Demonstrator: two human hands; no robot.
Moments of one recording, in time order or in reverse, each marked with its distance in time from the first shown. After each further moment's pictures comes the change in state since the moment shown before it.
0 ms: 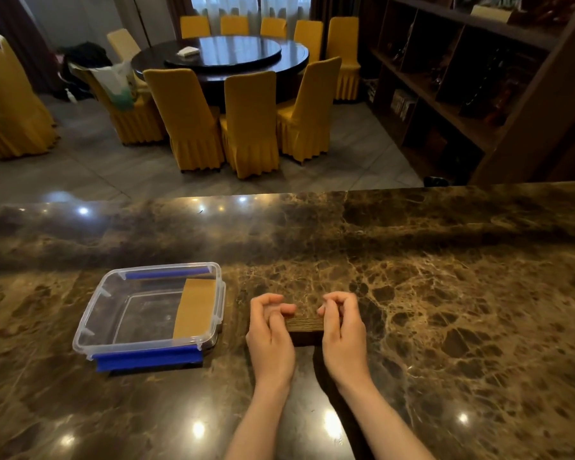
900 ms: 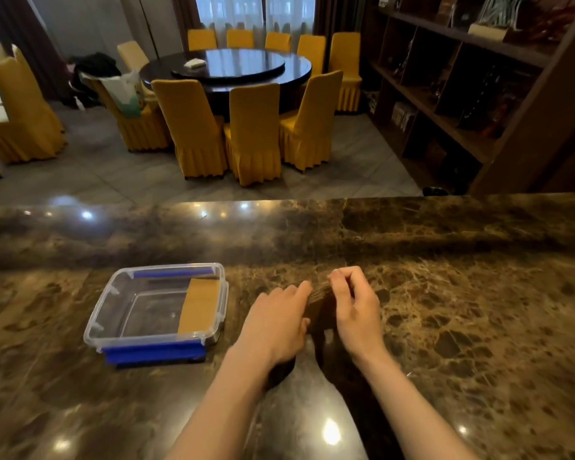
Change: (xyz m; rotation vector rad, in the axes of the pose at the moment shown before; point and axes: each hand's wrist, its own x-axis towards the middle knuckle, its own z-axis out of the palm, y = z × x) left_hand 0.022 0.068 -0.015 1.208 -0.652 0.576; right_hand 0.026 -0.038 -0.026 -0.025 -0.015 -0.163
